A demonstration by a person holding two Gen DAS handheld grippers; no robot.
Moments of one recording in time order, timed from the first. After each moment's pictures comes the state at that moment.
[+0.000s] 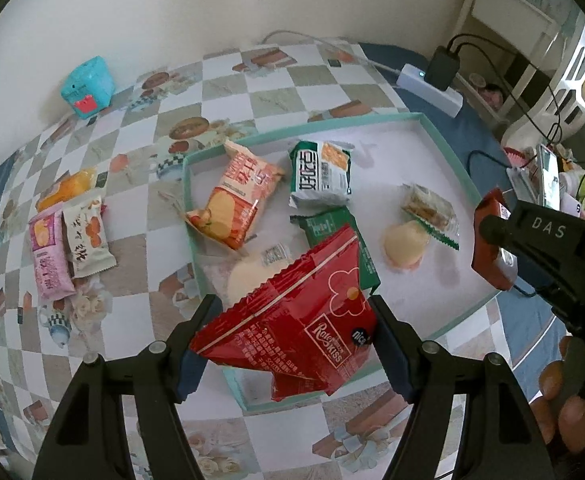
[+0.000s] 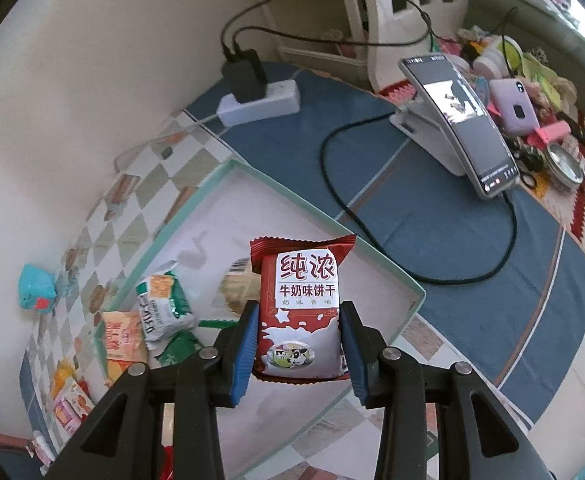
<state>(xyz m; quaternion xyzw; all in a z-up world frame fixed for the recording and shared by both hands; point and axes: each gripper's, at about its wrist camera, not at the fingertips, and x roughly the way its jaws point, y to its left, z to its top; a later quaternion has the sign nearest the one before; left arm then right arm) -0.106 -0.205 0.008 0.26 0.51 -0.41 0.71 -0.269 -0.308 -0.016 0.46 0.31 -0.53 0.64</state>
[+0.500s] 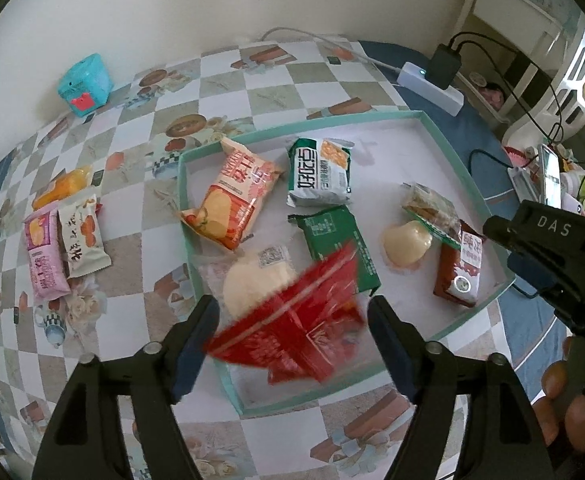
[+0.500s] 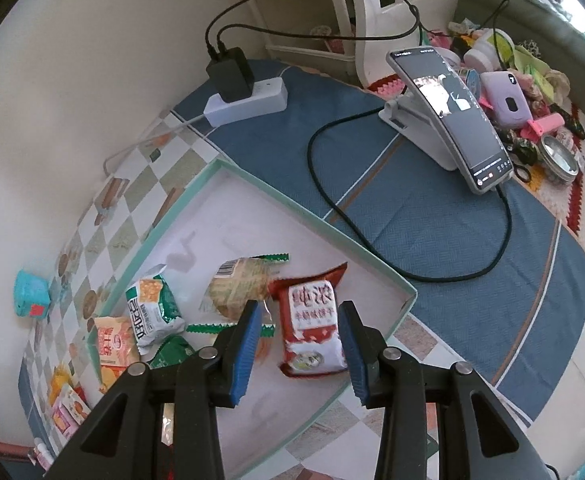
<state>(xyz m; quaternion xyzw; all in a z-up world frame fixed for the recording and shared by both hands) -0.105 -0.207 0.005 0.26 0.51 -0.41 0.71 -0.269 -0.310 -0.020 0.46 0.31 -0.54 0.63</state>
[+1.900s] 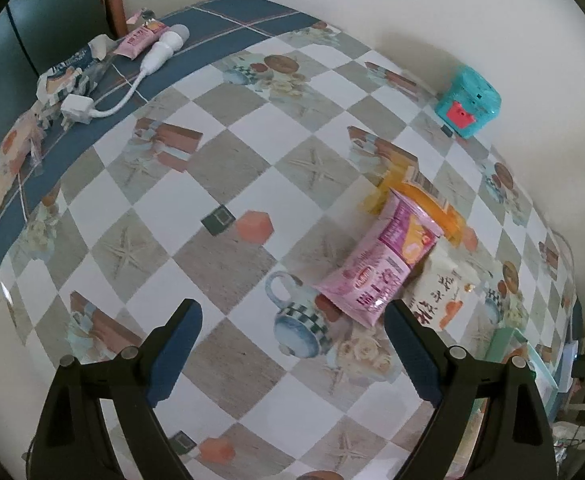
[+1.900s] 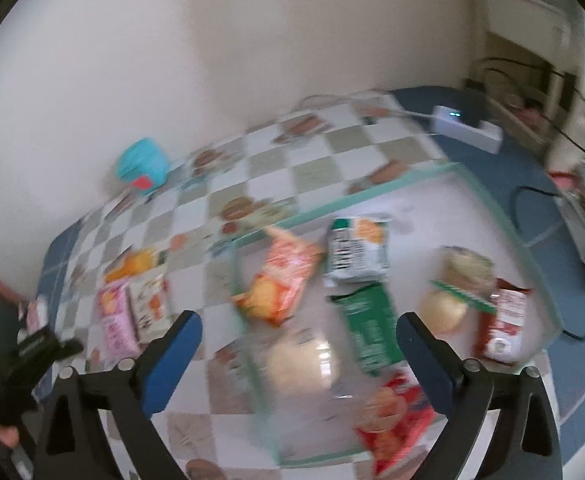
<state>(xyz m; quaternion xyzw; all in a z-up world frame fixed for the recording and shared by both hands) 0.118 0.004 -0.006 -0.04 0.59 -0.06 0.80 -0.124 -0.216 0.010 0.31 0.37 -0.35 0.80</state>
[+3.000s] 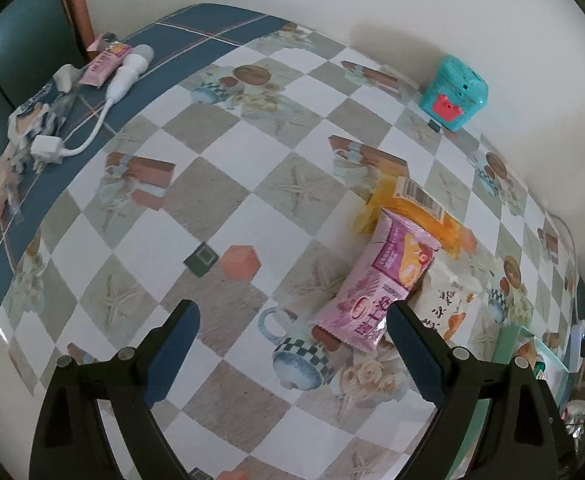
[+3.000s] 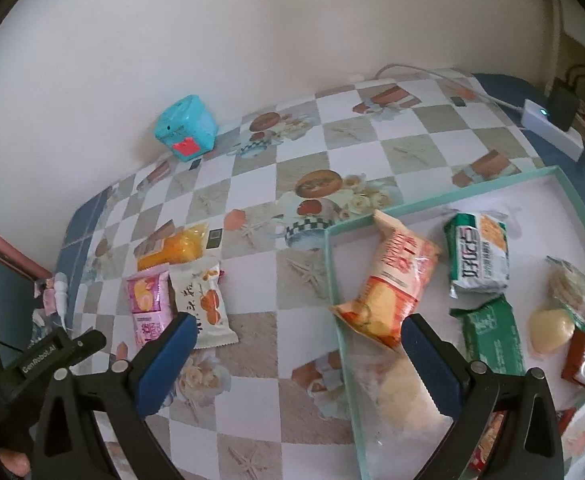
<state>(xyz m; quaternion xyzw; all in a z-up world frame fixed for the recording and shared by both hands) 0.143 -0.007 -0.013 -0.01 0.59 -0.11 0.80 -0.033 -0.206 -0.016 0.31 0.41 -0.29 0.81</state>
